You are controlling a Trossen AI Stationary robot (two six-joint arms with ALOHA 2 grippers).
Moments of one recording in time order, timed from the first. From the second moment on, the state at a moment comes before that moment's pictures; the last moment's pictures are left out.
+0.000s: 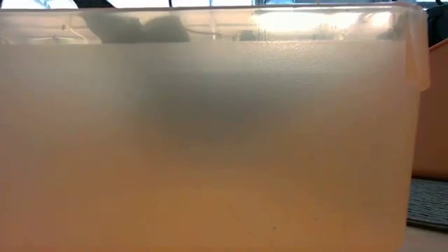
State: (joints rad) left arm 0.09 1.63 0.82 -0.10 -0.52 -0.19; right arm -0.33 0.09 0.01 0.01 0.00 0.07
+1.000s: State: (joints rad) left arm 0.05 0.89 0.78 -0.16 -0.33 0.15; right arm -0.33 0.10 0.02 0.01 0.00 0.07
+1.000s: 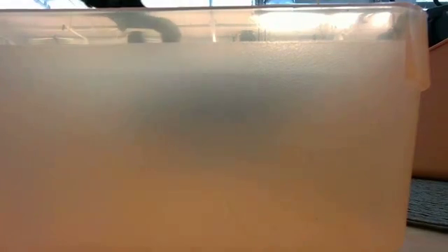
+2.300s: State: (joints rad) left arm 0.30 0.41 0.29 -0.23 -0.49 -0.42; right arm -0.33 0.10 0.01 0.01 0.00 0.07
